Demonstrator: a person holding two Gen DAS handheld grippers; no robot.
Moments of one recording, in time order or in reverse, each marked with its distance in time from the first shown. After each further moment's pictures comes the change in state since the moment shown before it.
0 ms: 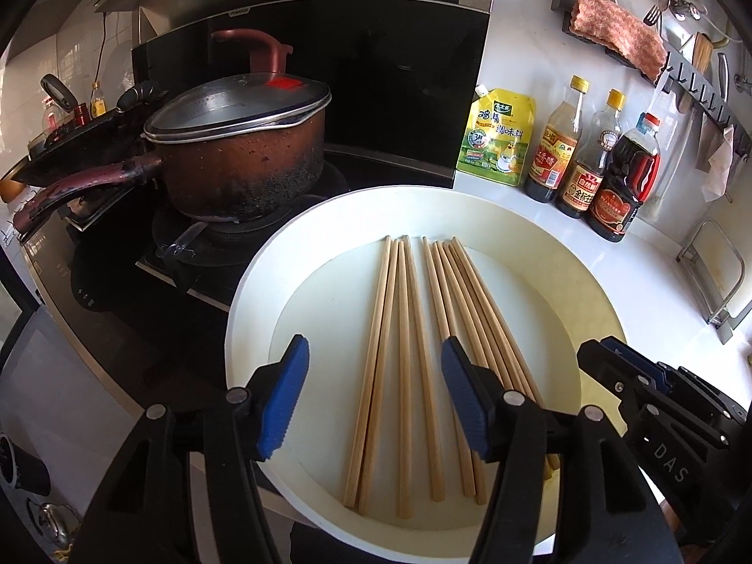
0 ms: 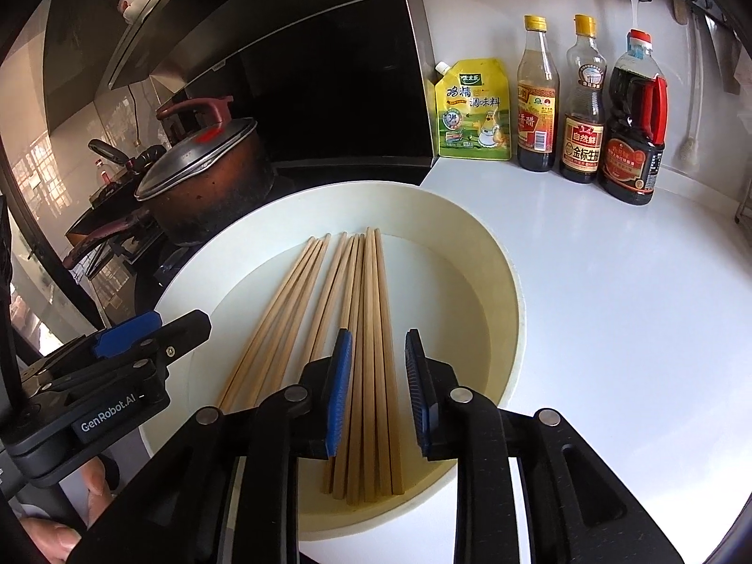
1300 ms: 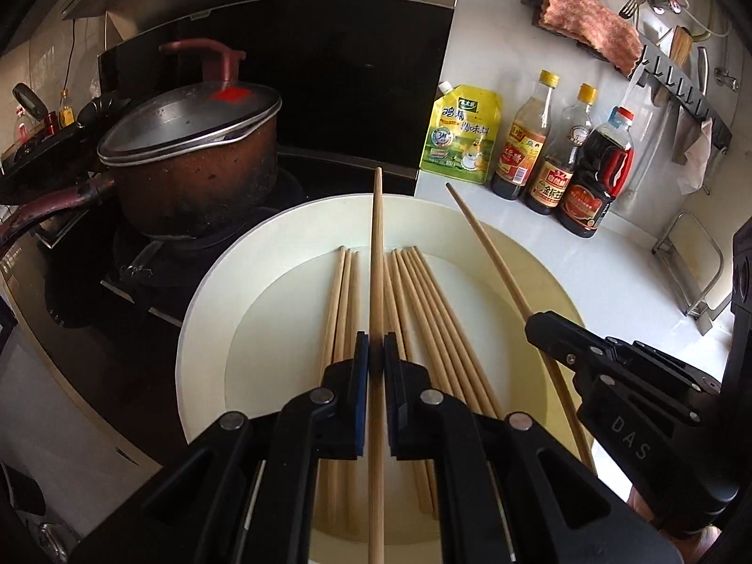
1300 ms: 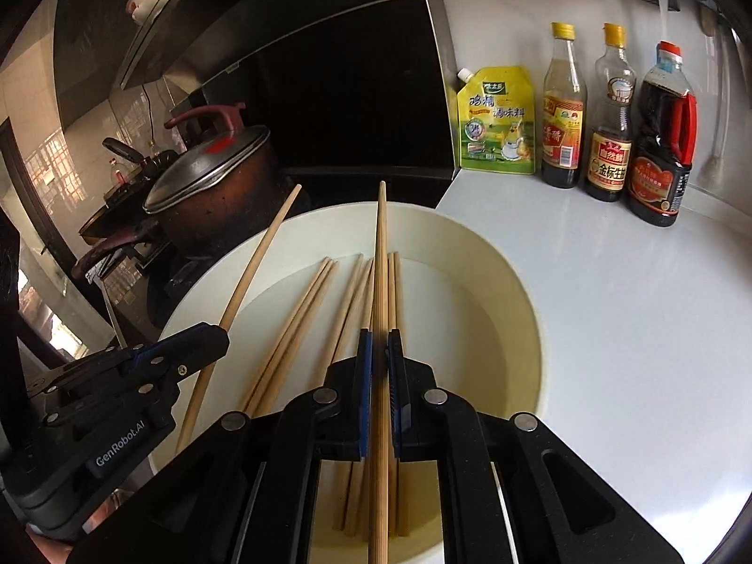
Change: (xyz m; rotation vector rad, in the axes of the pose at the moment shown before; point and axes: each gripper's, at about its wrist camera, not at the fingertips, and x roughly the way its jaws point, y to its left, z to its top) left arm 0.011 -0.018 0.016 0.035 0.026 -0.087; right arm 0.021 0.007 0.026 -0.025 0.014 0.050
